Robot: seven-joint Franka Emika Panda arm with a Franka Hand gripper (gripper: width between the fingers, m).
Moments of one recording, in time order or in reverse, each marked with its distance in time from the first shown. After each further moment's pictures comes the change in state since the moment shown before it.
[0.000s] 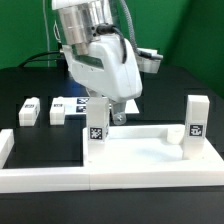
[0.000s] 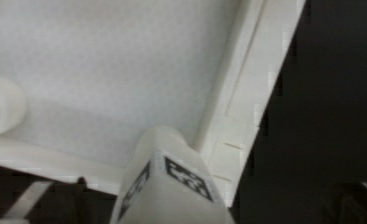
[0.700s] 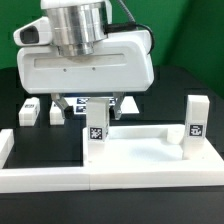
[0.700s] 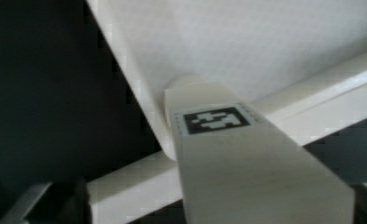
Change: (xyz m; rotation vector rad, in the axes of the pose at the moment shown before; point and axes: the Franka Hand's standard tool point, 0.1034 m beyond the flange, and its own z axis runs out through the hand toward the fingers) arm 0.020 0.012 -0.003 -0.071 0.033 -0.765
